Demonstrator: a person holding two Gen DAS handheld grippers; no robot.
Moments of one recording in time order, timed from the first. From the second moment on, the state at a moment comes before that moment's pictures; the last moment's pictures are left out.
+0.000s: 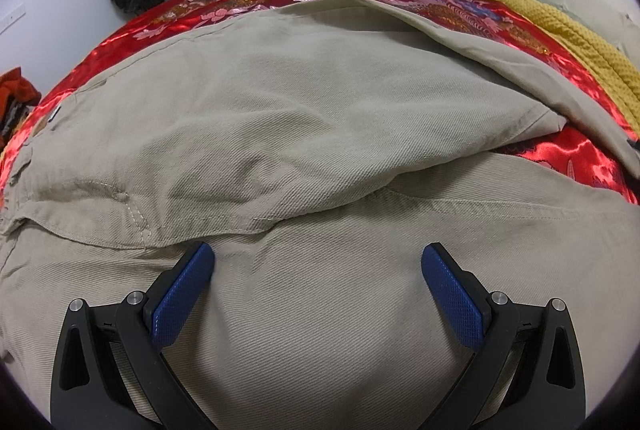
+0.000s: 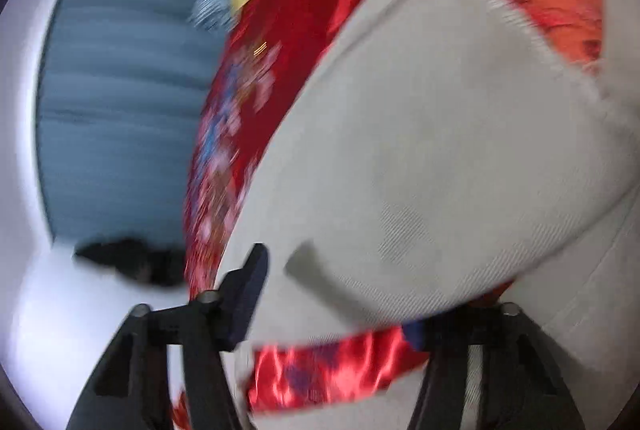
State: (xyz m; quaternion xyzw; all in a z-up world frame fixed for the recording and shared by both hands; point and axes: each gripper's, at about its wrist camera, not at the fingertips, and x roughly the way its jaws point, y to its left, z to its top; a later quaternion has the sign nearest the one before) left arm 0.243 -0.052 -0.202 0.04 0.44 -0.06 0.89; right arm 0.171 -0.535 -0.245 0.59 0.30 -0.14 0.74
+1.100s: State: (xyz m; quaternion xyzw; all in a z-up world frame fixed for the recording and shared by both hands) left arm 0.391 0.001 -0.174 -0.39 0.52 -0.15 0.75; right arm 0.015 -0.530 -0.085 0.38 0.36 0.03 0.85
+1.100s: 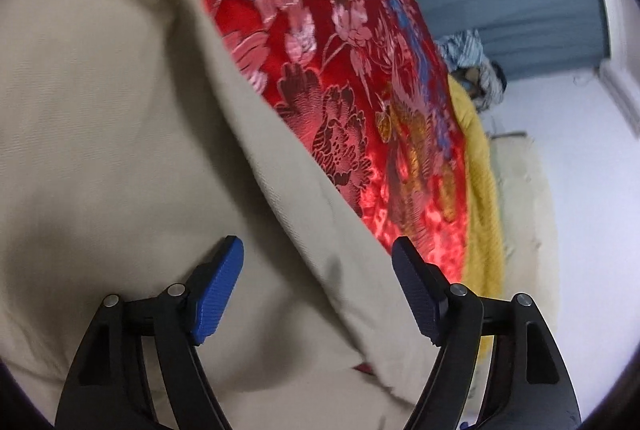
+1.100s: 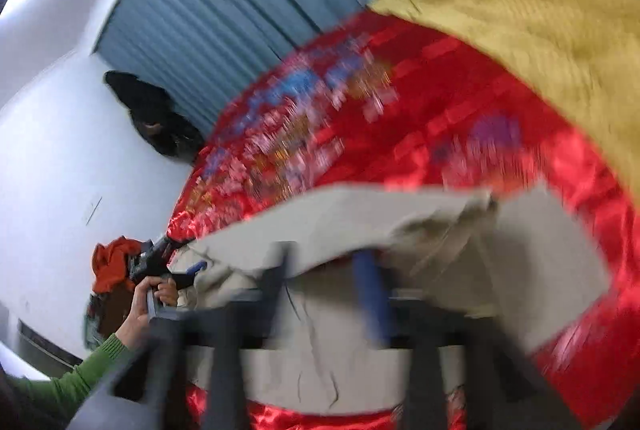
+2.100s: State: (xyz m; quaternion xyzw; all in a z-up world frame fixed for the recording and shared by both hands) left arm 0.222 0.032 -0.039 -0.28 0.40 -0.25 0.84; right arm 0.077 -0.587 -0.043 0.37 0.29 0.03 0.88
